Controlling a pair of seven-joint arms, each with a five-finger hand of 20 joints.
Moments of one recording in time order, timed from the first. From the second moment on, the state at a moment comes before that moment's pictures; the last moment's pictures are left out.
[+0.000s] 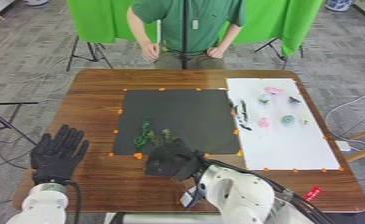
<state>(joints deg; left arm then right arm) 124.9 -61.6 -93.6 -121.3 -3.4 24.5 22.9 -90.3 -61.2 47.6 -119.1 -127.2 -17.2 12.7</state>
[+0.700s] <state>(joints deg) 124.7 -61.7 -93.5 -121.2 -3.2 24.7 21.8 -87.6 -62.9 43.3 -117.7 -132.4 -17.0 27.9</state>
